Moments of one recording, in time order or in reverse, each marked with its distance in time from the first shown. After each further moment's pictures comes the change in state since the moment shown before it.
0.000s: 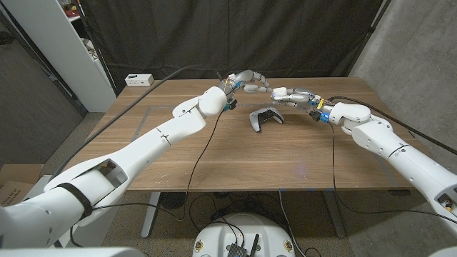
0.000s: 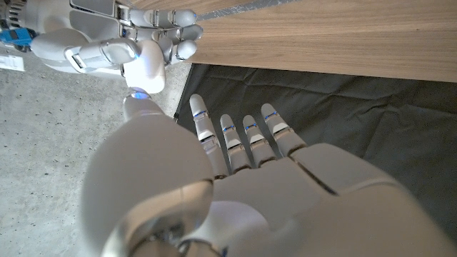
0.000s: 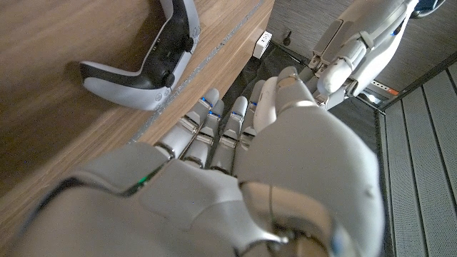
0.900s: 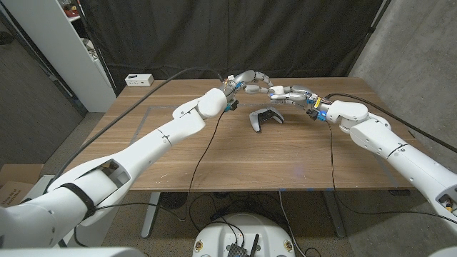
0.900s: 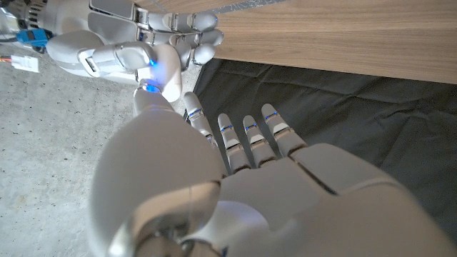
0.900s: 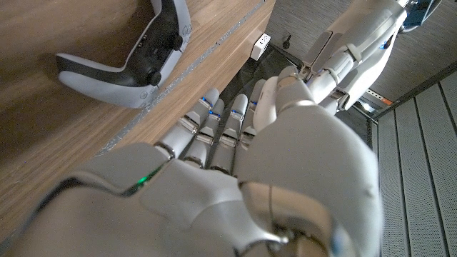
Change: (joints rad) left arm 0.002 -0.026 -0.010 0.070 -0.026 -0.121 0.012; left_hand 0.083 0.042 -0.003 -0.028 0.056 0.043 -0.007 0.027 0.007 0.022 -0.032 0.008 0.017 0.004 0.003 0.004 0.005 -0.003 0.003 -0.004 0.000; right arm 0.003 -0.006 -0.012 -0.040 -0.032 0.004 -0.030; right_hand 0.008 0.000 -0.008 0.000 0.000 0.007 -0.004 -0.005 0.000 0.025 0.003 0.008 0.005 0.000 0.000 0.008 -0.003 0.000 0.000 0.000 0.000
